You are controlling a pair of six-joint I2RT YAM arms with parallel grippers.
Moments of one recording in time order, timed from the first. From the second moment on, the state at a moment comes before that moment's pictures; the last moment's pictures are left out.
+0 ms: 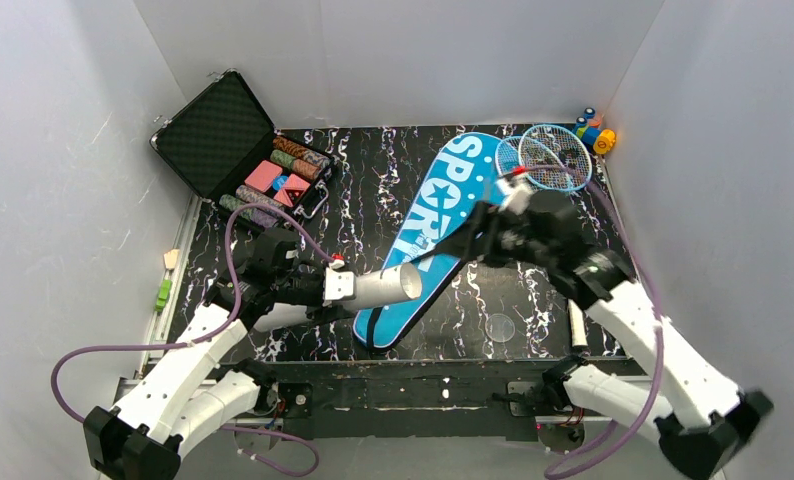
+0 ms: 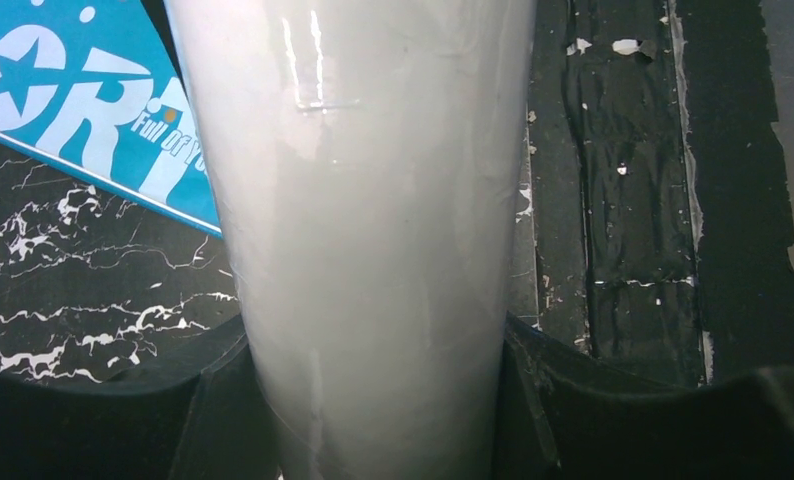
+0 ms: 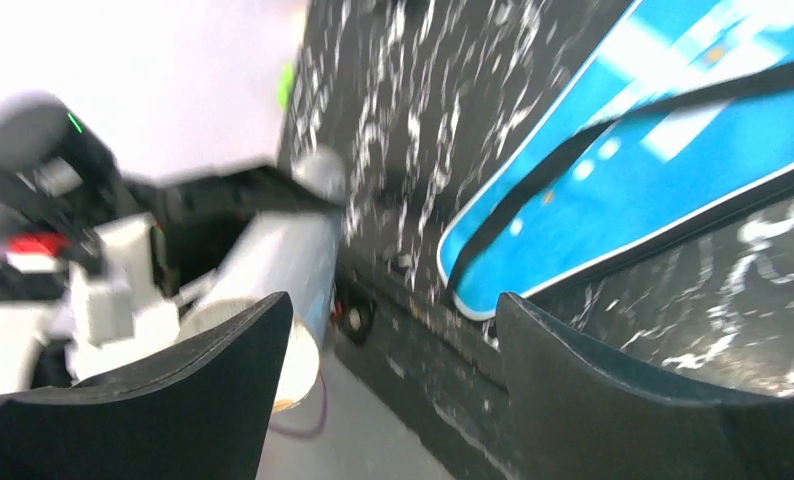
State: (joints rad) left arm -0.48 0.85 0.76 -0.69 0.79 0.87; right arm 0.71 0.99 1.02 -0.52 -0.33 0.77
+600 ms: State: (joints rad) left arm -0.48 0.83 0.76 -0.71 0.81 0.89; right arm -0.02 1.28 0.89 -0.46 -0.29 0.63
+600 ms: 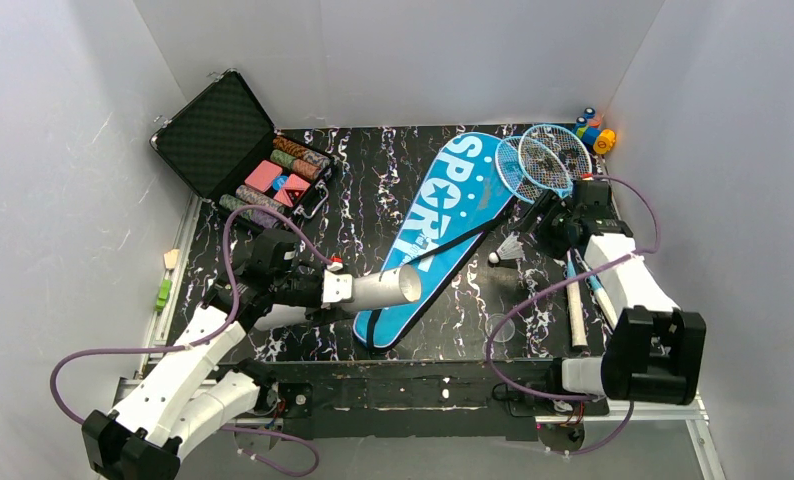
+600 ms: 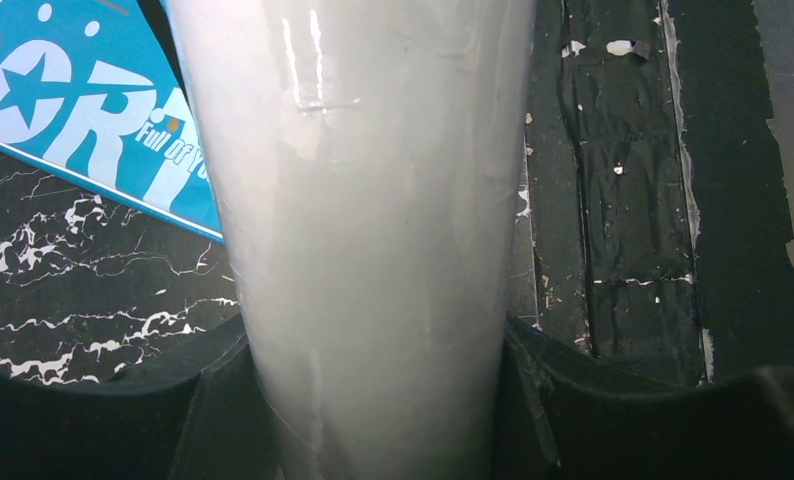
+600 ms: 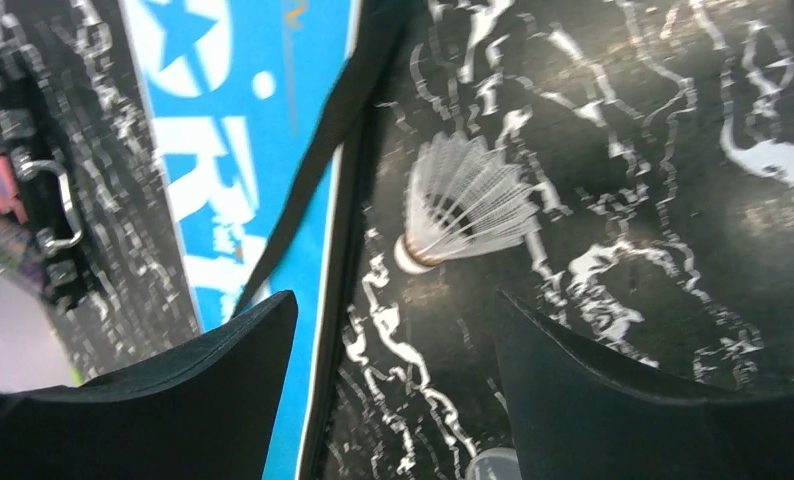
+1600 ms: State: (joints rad) left arm -0.48 0.83 0.75 -0.70 0.82 0.89; right arm 0.05 1.33 0.71 -0.24 -0.29 0.63
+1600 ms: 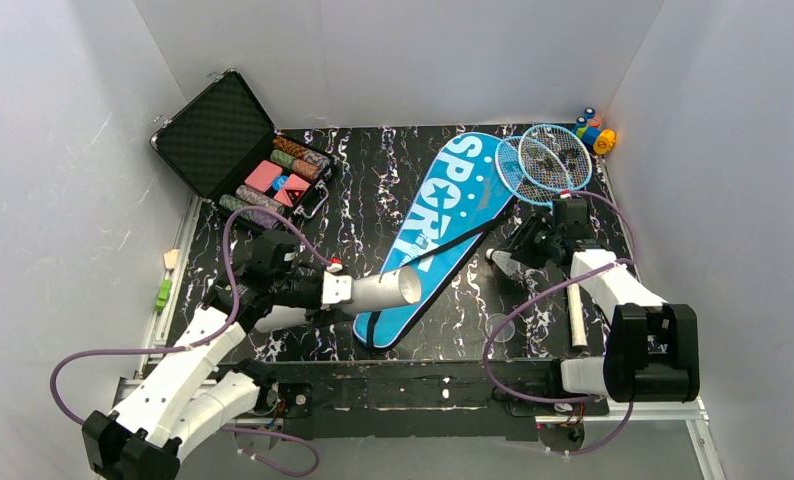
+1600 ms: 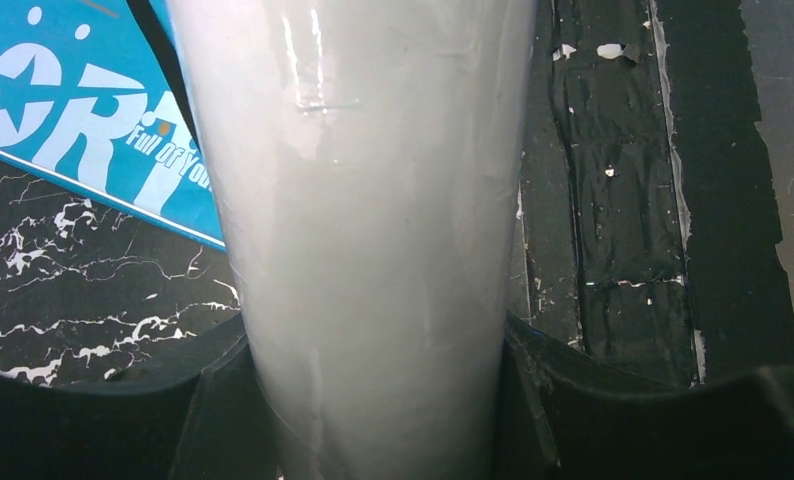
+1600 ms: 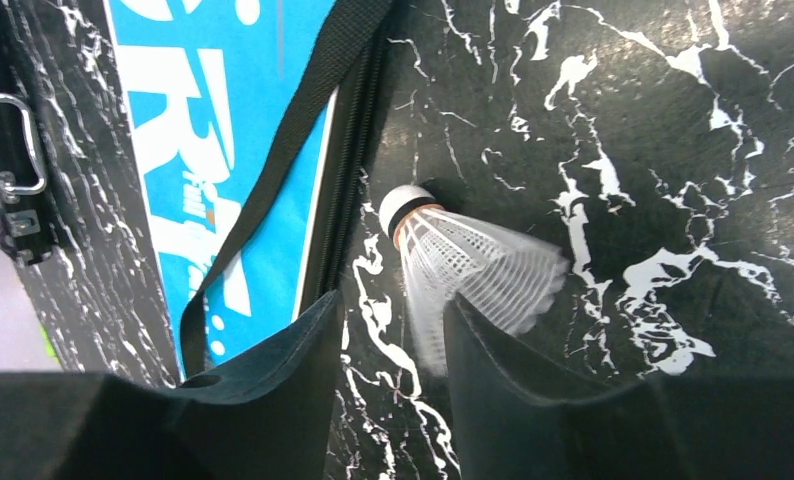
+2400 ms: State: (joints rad) left arm -0.48 0.82 0.75 -0.70 0.82 0.89; right arm 0.11 1.31 0.67 -0.25 -0.27 0.69
